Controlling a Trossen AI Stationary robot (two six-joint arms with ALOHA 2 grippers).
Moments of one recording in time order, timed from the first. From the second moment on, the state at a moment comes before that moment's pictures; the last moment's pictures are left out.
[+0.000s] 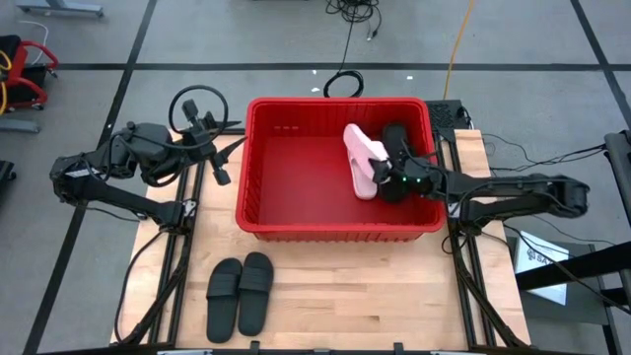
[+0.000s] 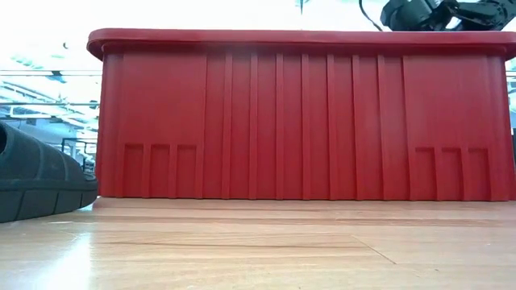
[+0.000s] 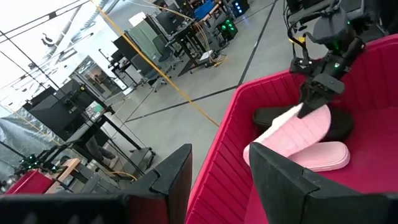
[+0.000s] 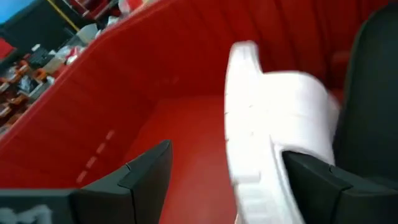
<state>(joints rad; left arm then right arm) -0.04 0.97 1.39 -0.60 -0.60 0.47 -0.27 1.04 0.52 0.20 0.47 0.84</state>
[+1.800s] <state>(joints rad) -0.04 0.97 1.39 -0.61 -0.60 0.44 -0.29 1.00 0.68 -0.16 0.65 0.56</state>
